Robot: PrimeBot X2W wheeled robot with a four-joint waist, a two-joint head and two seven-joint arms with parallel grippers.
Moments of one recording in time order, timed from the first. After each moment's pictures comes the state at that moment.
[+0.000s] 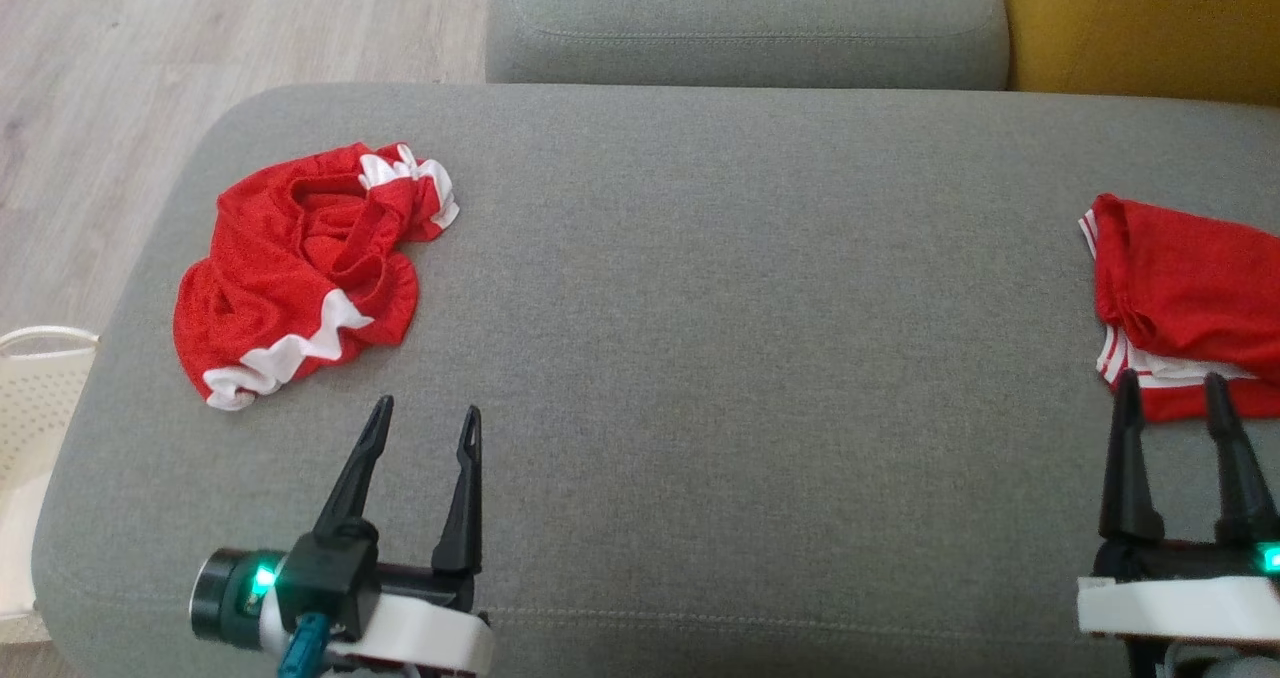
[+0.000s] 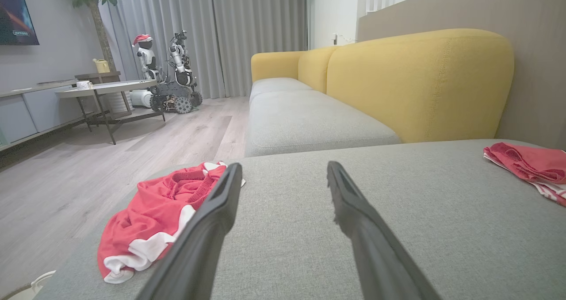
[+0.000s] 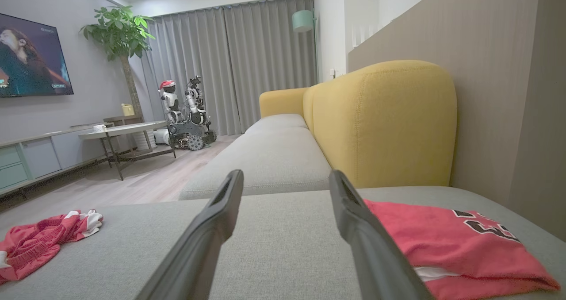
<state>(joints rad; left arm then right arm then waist) 0.11 0.06 -0.25 -0.03 -0.01 0.07 -0.26 0.10 -0.05 -0.07 0.06 0.08 0.12 -0.25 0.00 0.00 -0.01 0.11</state>
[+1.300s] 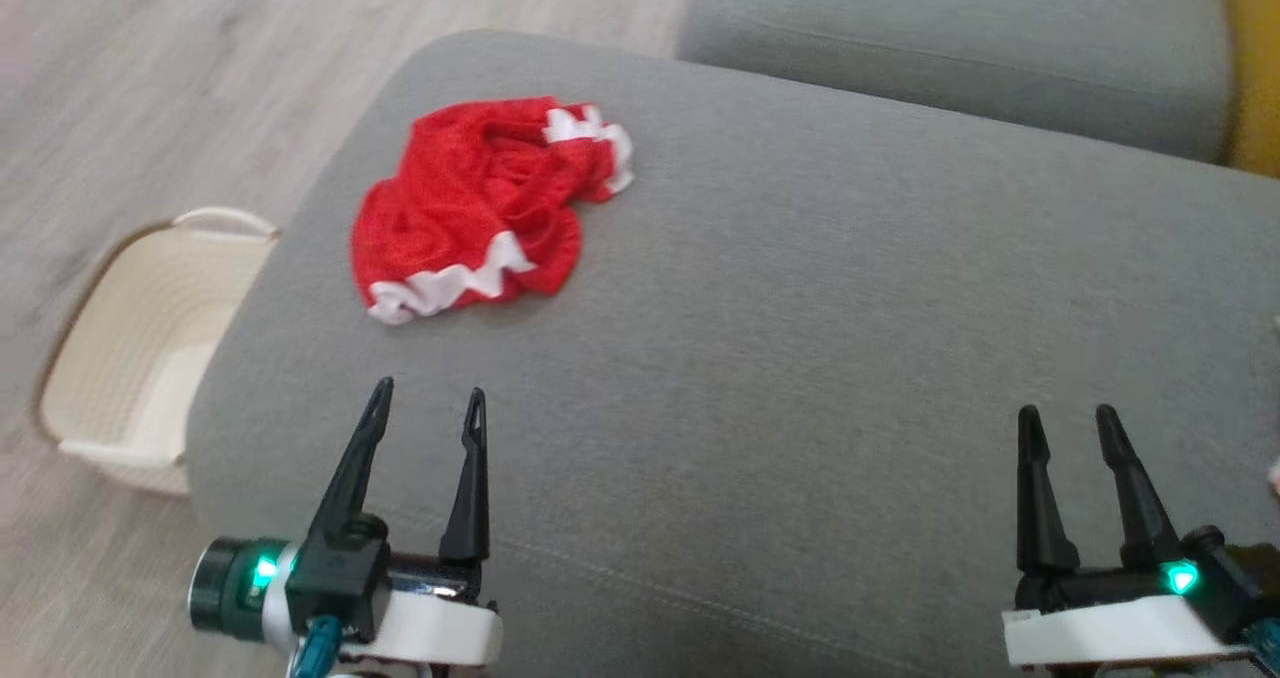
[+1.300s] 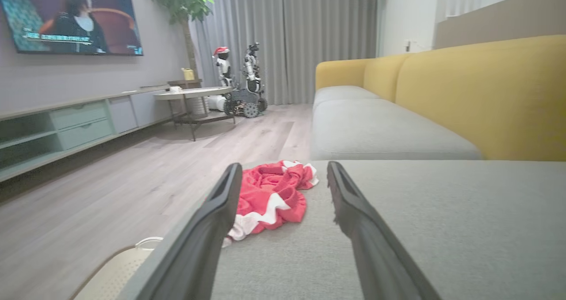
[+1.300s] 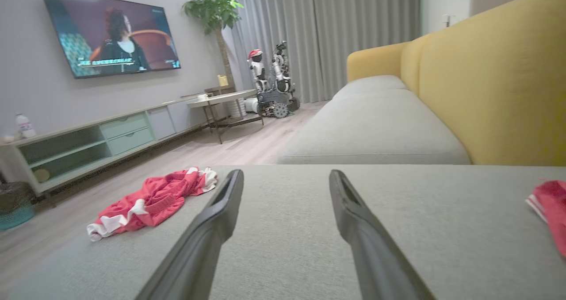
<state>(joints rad) 0.10 0.09 -0.31 -0.09 0.01 0.15 -0.26 0.13 -0.04 0.07 0.11 0.14 0.12 -0.25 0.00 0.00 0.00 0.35</state>
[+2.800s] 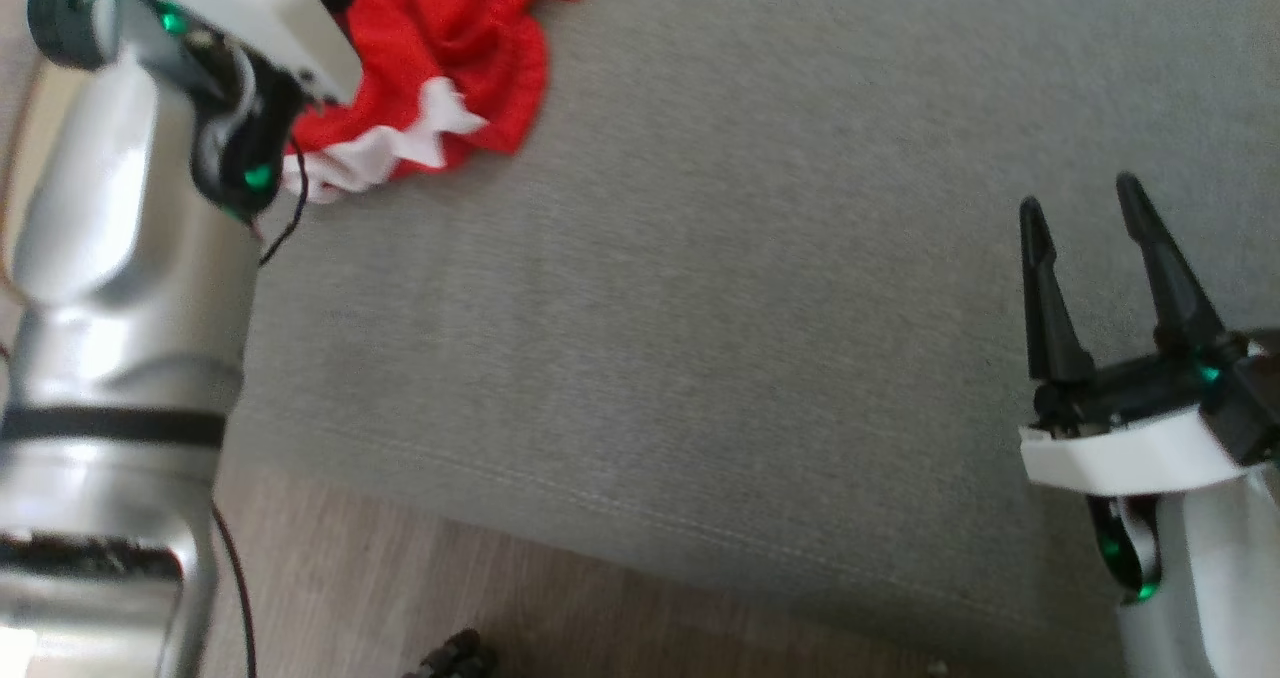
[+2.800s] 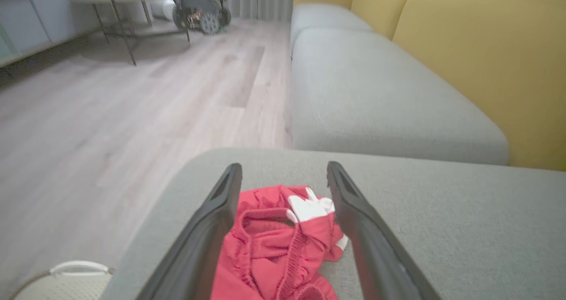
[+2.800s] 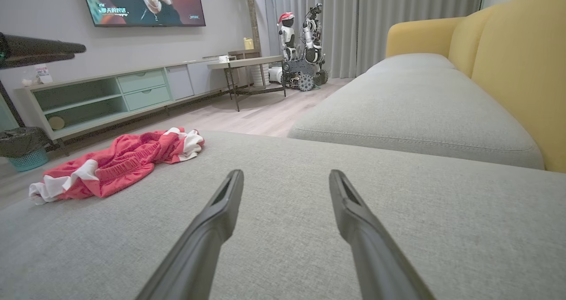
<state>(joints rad) -0.97 0.17 -0.27 0.66 -0.45 -0.13 0.02 -0.18 -0.19 0.15 0.08 0.02 0.12 -0.25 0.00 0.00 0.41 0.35</state>
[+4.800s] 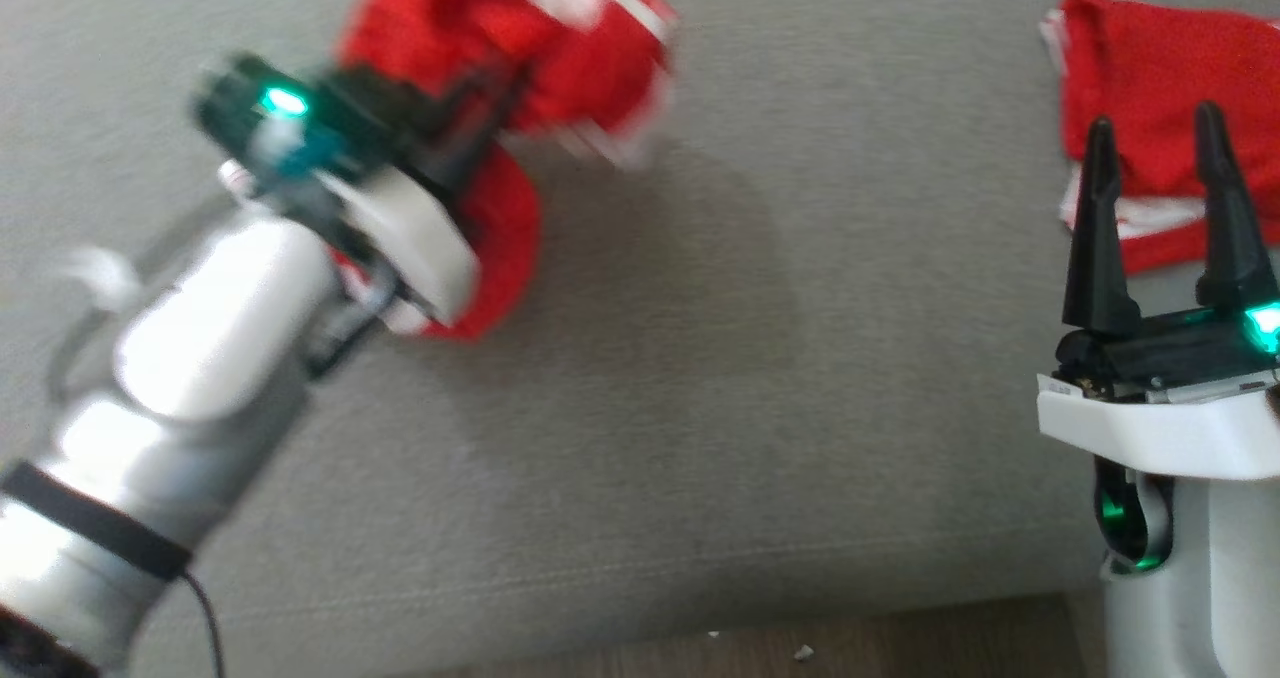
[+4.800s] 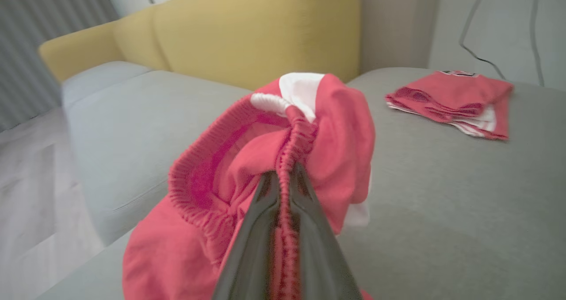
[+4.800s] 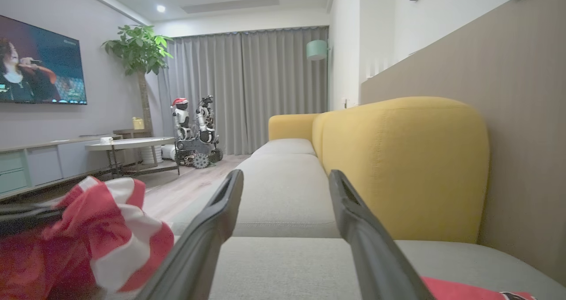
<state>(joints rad) -0.92 0.43 -0.95 0.46 -0.55 -0.11 -0.23 -0.22 -0.08 0.08 -0.04 0.05 0.12 -0.26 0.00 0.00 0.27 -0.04</state>
